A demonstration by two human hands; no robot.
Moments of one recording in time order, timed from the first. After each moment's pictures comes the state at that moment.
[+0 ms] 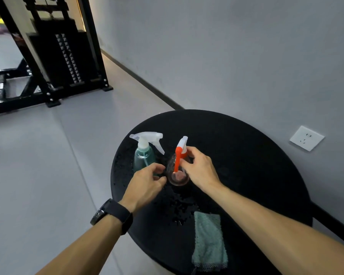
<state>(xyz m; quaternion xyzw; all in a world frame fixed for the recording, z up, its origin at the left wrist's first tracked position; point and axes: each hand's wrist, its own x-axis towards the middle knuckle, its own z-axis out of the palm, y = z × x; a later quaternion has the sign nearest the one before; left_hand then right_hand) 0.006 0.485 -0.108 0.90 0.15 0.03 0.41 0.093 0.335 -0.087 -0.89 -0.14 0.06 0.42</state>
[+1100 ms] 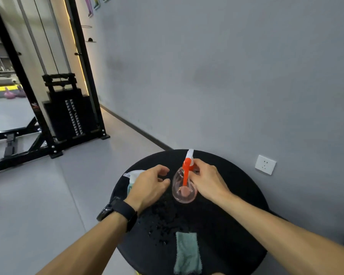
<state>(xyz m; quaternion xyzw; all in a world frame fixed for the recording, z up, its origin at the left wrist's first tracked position) -0.025 0.414 0.043 0.92 0.05 0.10 0.37 0.028 0.241 0.056 -0.89 -0.17 0.02 0.41</state>
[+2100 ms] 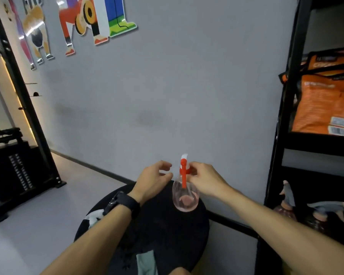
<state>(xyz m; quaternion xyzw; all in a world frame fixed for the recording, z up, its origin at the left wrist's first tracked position) -0.068 0.245 0.207 0.91 -0.13 0.11 0.37 -0.079 0.063 0.208 -0.90 -0.10 -0.07 0.42</state>
